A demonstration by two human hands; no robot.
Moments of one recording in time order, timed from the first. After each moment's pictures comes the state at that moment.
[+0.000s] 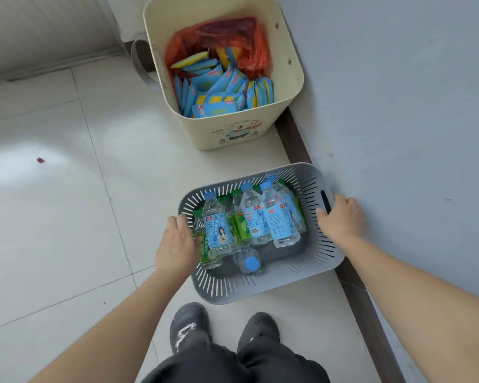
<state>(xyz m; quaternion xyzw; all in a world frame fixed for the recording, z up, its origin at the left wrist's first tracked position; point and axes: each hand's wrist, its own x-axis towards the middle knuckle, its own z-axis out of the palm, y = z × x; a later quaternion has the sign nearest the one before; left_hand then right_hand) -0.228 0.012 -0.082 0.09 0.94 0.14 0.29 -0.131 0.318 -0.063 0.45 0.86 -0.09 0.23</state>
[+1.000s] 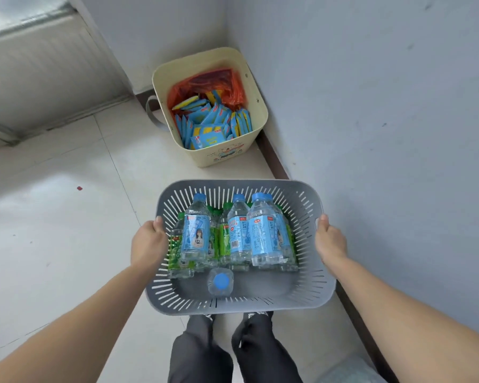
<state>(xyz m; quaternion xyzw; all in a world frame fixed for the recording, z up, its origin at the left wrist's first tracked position) -0.257 -0.036 0.115 -0.07 0.92 0.27 0.27 -0.076 0.250 0.136 0.61 0.70 -0.35 0.15</state>
